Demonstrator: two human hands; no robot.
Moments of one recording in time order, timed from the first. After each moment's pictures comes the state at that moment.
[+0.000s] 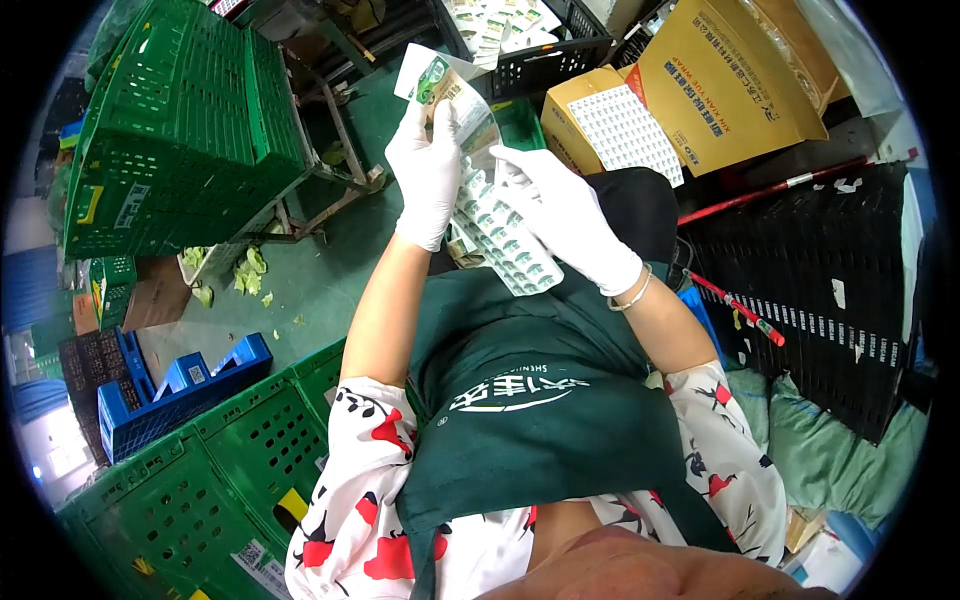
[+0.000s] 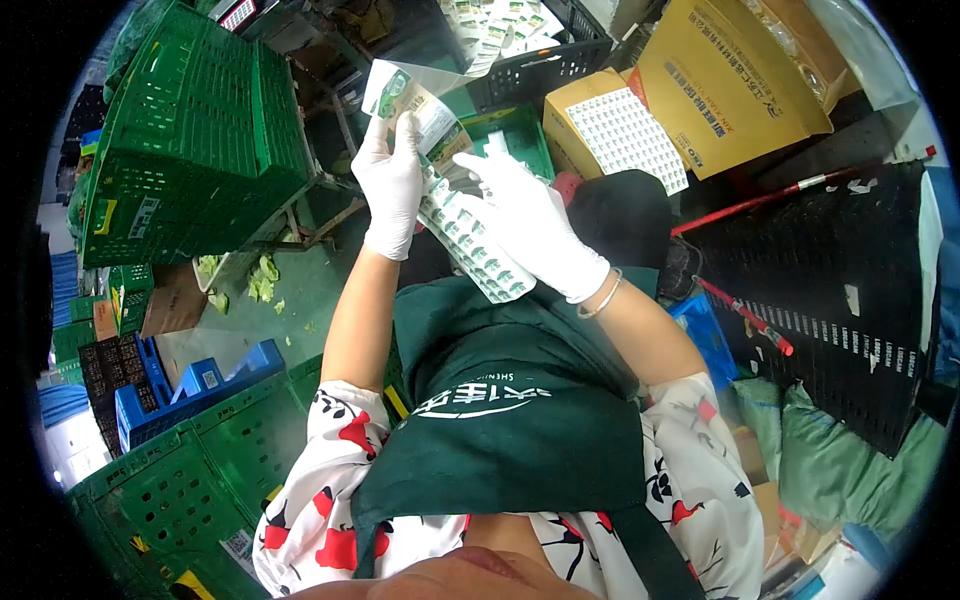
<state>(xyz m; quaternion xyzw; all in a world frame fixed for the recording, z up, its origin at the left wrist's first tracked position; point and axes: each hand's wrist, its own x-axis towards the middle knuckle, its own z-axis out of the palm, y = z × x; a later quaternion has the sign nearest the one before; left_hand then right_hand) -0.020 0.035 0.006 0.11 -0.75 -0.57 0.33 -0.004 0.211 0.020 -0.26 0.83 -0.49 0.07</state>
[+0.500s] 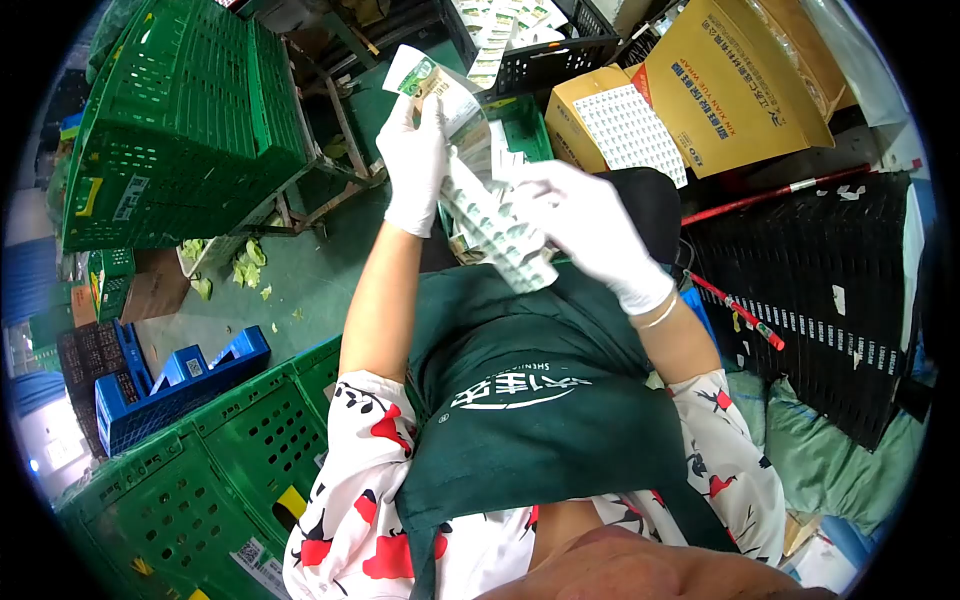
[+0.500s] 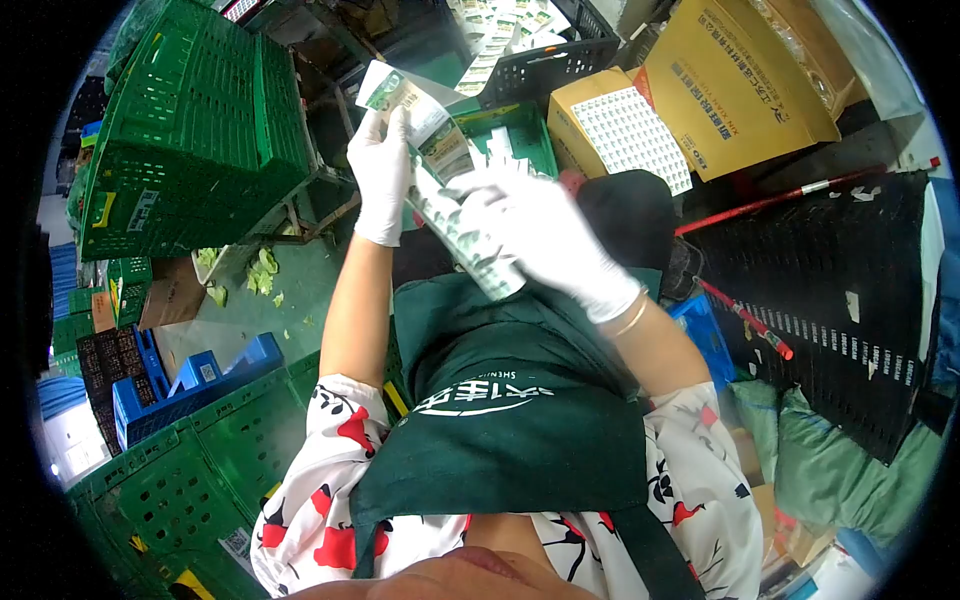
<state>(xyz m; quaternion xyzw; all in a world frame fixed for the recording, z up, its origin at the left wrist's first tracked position) -0.028 0.008 -0.006 0.14 -0.73 -0.62 0.26 0.006 0.225 0.072 -0.16 0.62 -0.70 0.32</state>
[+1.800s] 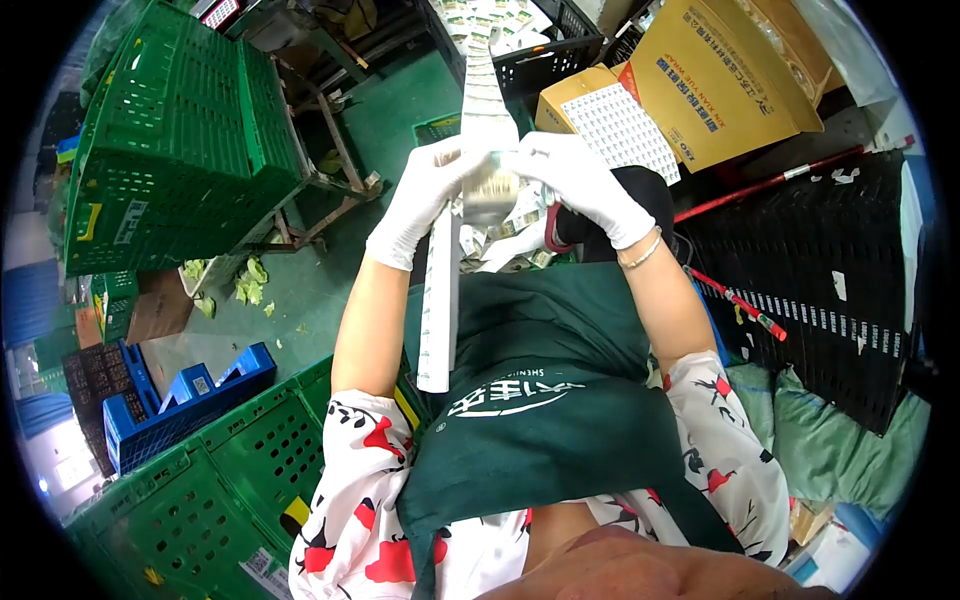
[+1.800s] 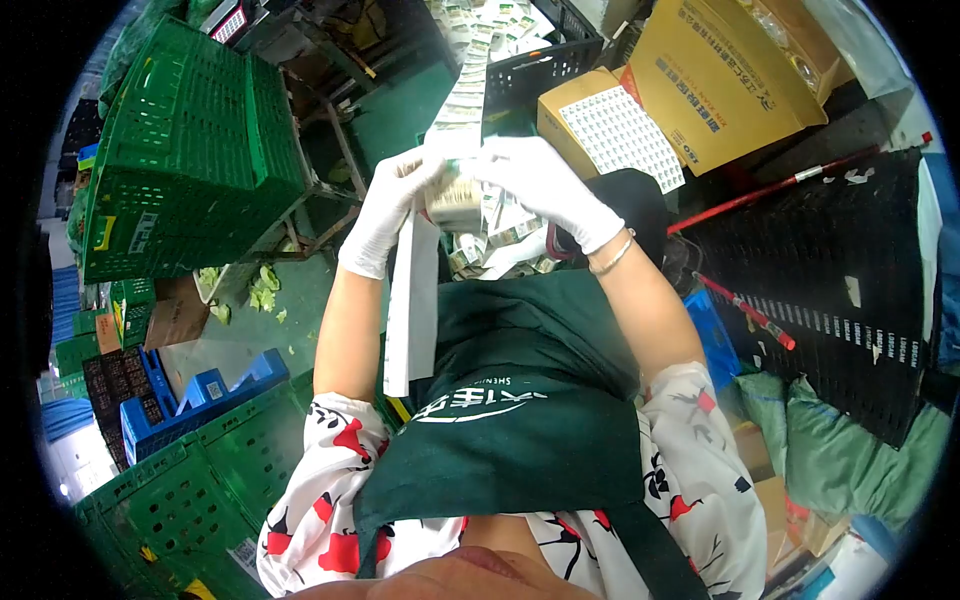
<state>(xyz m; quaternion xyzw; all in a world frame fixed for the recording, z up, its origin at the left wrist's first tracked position) -0.006 0.016 0.004 0.04 -0.63 -0.77 -0.09 -0.061 0.229 0.018 -0.22 0.72 -0.61 0.25</state>
